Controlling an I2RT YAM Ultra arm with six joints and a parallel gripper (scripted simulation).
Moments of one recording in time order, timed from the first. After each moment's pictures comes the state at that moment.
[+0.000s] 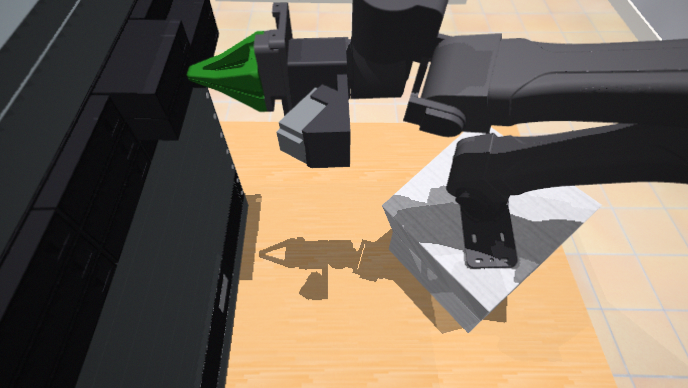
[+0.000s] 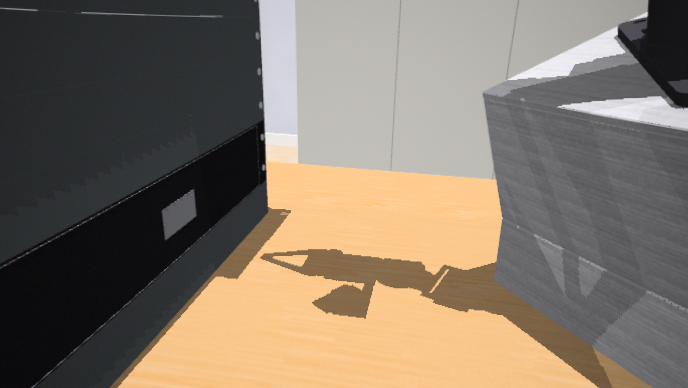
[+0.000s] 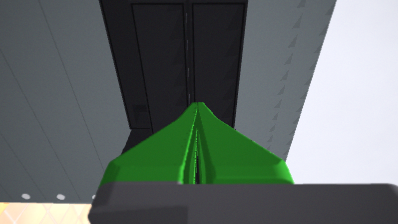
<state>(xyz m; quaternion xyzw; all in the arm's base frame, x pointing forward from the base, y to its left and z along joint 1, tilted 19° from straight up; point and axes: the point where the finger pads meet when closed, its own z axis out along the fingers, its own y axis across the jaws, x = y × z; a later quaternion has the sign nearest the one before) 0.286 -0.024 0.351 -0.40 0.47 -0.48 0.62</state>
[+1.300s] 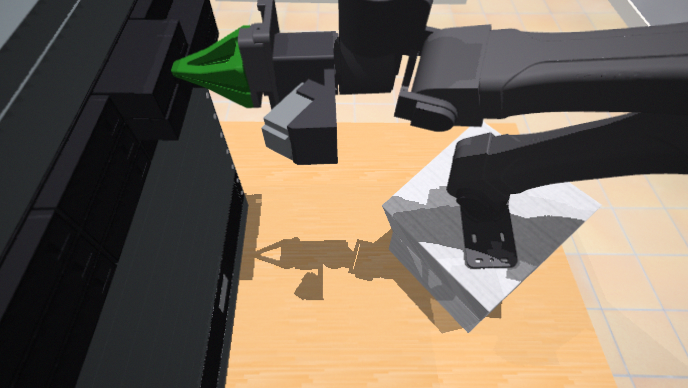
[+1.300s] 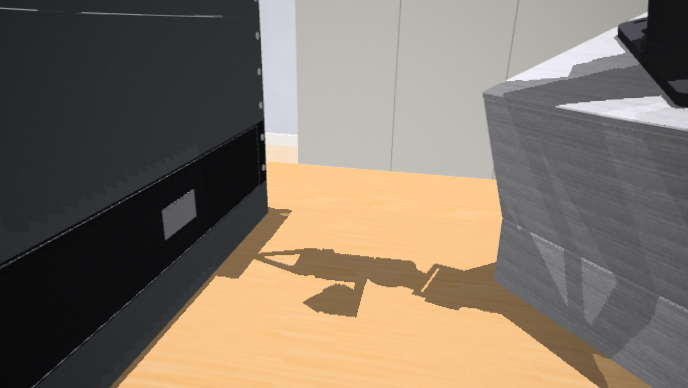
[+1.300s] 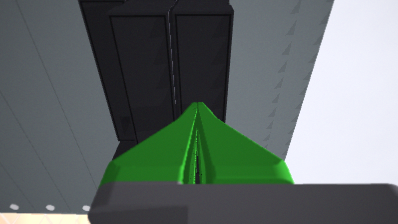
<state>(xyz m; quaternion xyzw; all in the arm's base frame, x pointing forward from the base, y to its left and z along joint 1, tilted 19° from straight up) 0.294 -0.022 0.361 -0.40 0.47 -0.48 0.63</state>
